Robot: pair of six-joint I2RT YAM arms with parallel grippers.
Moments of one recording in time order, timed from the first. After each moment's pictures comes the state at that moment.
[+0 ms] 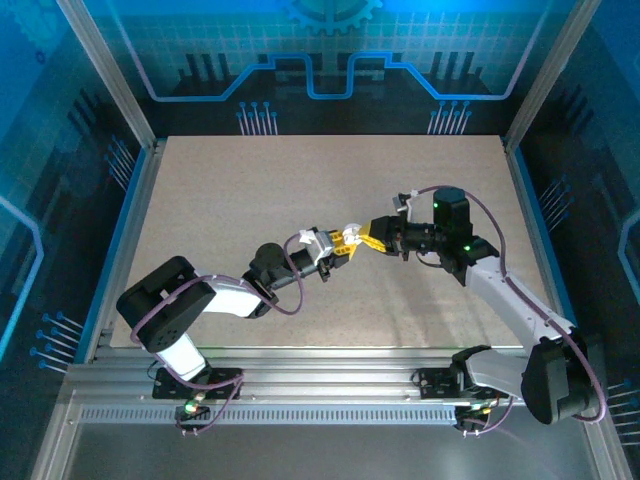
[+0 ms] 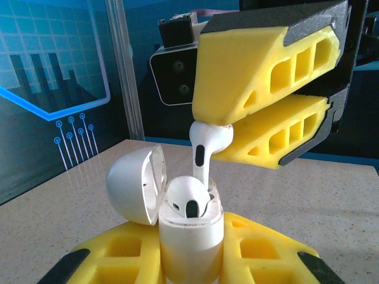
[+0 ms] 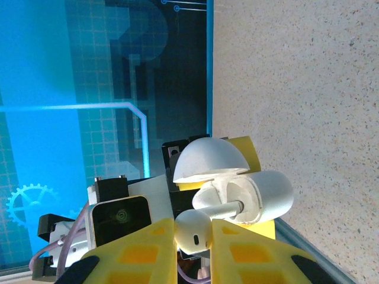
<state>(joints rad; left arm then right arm) -0.73 1.65 0.53 1.25 0.33 0.05 0.28 1.17 0.79 -0.09 -0.96 1.10</state>
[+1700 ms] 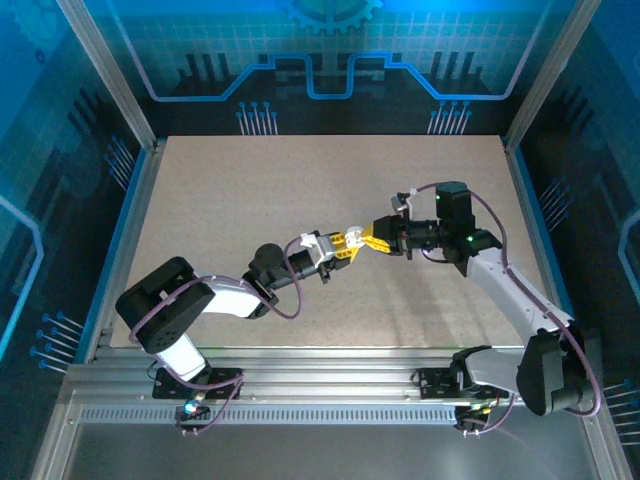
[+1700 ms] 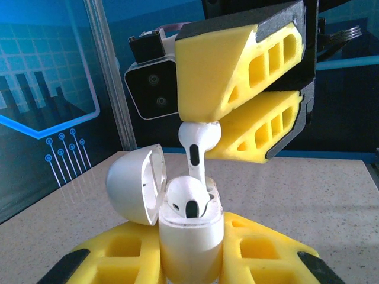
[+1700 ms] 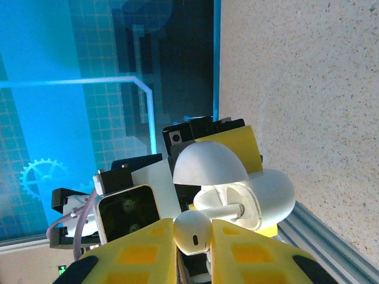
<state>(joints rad) -0.73 1.64 0.53 1.26 0.38 0.10 0.24 1.22 0.86 -0.22 -1.10 1.01</state>
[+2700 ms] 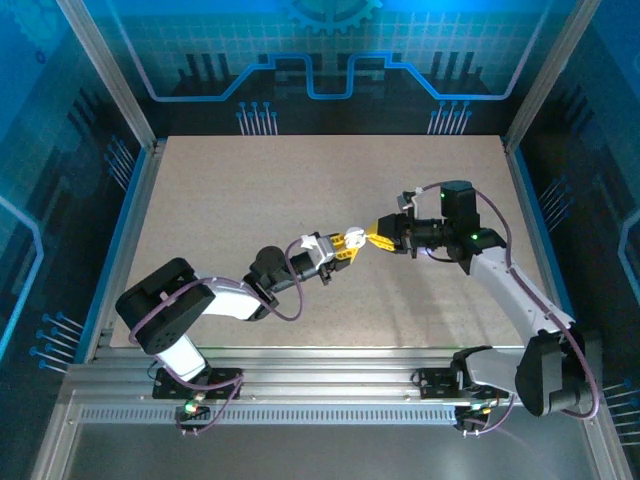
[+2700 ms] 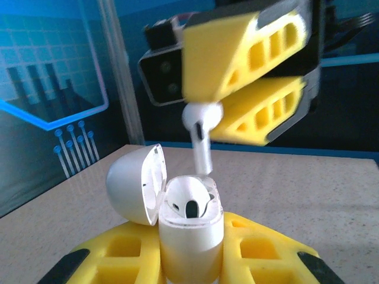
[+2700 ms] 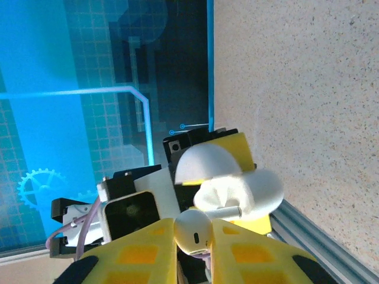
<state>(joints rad) -0.75 1.64 0.50 1.26 0.30 0.10 0.20 1.20 0.88 -0.30 -1.10 0.97</state>
